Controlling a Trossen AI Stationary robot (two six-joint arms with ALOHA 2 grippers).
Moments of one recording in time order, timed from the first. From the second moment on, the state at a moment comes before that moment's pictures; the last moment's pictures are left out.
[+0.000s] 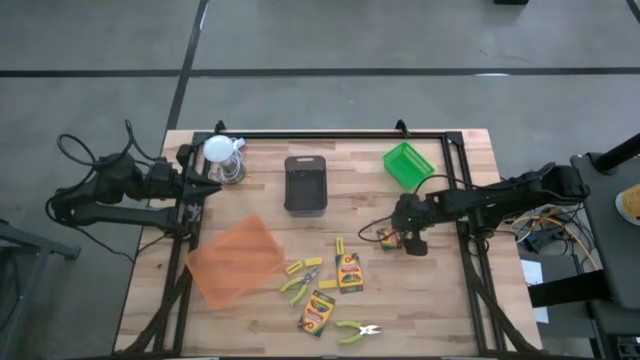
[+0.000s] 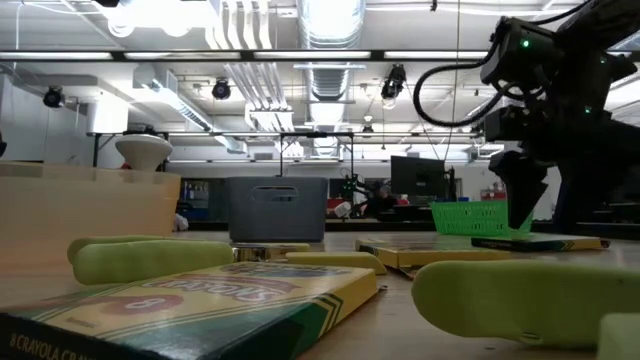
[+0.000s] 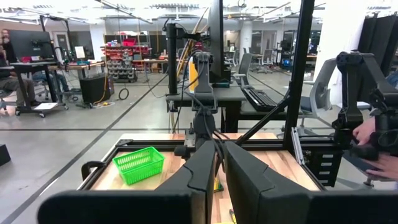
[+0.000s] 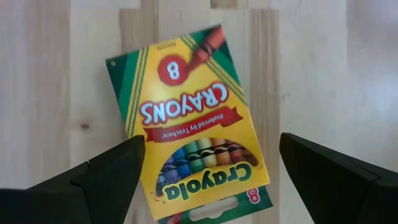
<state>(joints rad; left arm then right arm) 0.00 0.39 0.78 -0.40 0.00 0.00 0.00 1.19 0.49 -0.49 -0.01 0.02</state>
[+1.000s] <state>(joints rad) 0.00 0.39 0.78 -0.40 0.00 0.00 0.00 1.26 0.49 -0.48 -0.05 0.01</state>
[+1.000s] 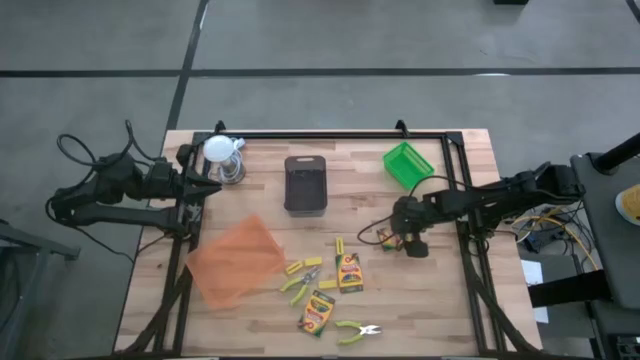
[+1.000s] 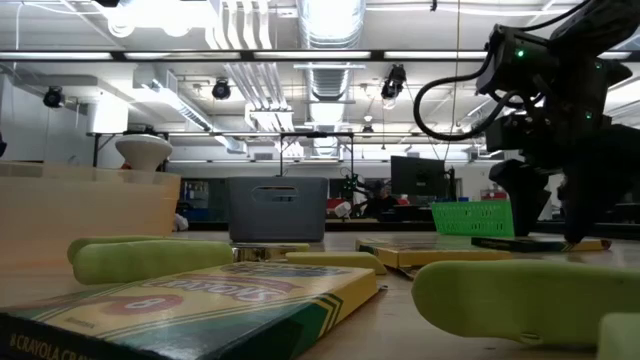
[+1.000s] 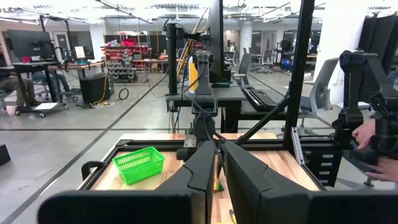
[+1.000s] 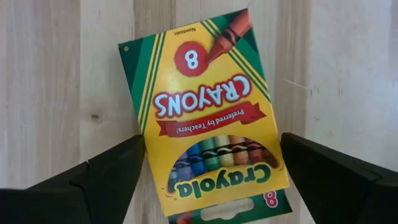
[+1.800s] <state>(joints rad) 0.00 0.39 0.78 -0.40 0.00 0.00 0.00 1.32 0.49 -0.46 -0.05 -0.01</state>
